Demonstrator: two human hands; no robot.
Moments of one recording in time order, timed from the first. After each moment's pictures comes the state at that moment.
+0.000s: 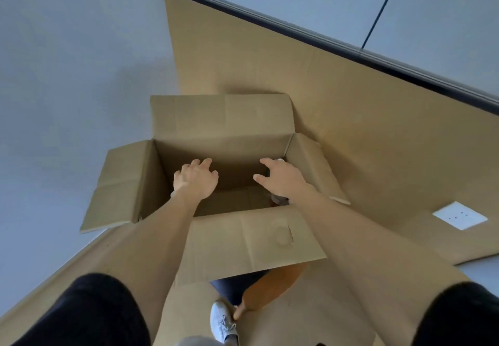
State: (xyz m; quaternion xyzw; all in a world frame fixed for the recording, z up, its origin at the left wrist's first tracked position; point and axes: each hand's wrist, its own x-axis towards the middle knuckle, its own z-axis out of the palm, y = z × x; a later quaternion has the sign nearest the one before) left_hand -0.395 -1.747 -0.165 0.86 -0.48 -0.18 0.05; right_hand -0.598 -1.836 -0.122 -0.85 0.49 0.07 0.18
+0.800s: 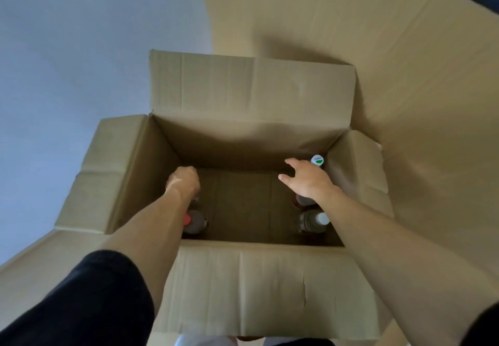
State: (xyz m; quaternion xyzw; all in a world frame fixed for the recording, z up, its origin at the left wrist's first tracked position) left_hand -0.327 -1.797 -0.276 0.89 -0.32 -0.29 -0.16; right_hand -0.562 -1.973 -0.237 -0.84 0.44 0.20 0.25
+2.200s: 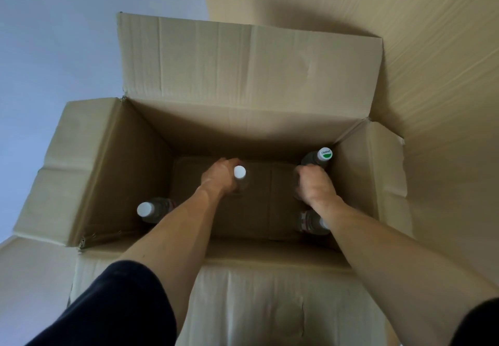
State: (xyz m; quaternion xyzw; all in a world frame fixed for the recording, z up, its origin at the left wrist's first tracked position) left_hand -0.383 -1.860 -0.333 0.84 -0.38 -0.38 0.02; right_hand -0.573 -1.989 -0.306 -0.86 0.43 0.23 0.17
